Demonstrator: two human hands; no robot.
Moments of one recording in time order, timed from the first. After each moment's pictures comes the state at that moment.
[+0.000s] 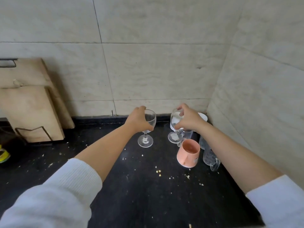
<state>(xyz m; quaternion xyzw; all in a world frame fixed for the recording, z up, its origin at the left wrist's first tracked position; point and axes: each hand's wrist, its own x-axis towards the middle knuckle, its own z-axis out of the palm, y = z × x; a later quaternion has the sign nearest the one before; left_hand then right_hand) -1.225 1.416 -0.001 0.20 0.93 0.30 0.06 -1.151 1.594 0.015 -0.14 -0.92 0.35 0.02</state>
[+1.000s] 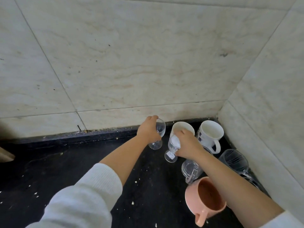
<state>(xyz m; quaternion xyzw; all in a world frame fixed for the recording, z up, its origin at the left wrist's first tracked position) -1.435 1.549 -0.137 0.26 0.92 0.25 0.18 -1.325 1.668 -0.130 -0.15 -0.97 0.17 -0.11</state>
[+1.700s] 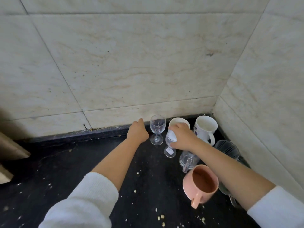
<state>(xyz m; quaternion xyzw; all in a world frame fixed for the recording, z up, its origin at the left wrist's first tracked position) -1.411 1.519 -0.120 0.18 0.95 0.19 0.18 -1.307 1.660 -0.103 -0.11 -0.97 0.16 -0.12</state>
